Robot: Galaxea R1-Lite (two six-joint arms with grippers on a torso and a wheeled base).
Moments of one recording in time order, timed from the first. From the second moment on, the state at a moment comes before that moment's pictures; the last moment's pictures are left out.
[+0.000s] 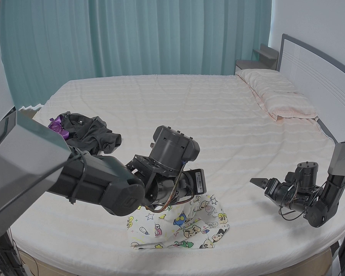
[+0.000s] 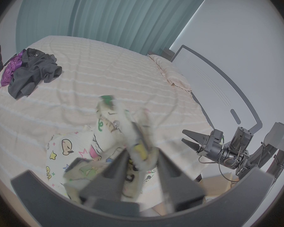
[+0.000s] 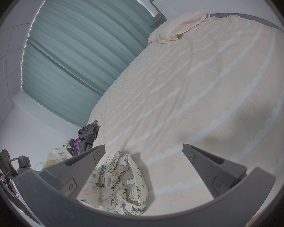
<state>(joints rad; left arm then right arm) -0.79 2.06 -1.21 -0.19 0.12 -0.65 0.17 2.14 -0.36 -1.29 0.18 0.76</state>
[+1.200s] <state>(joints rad) -0.63 1.73 -0.69 -0.33 -0.02 -1.00 0.33 2.15 -0.30 -1.29 0.18 0.70</state>
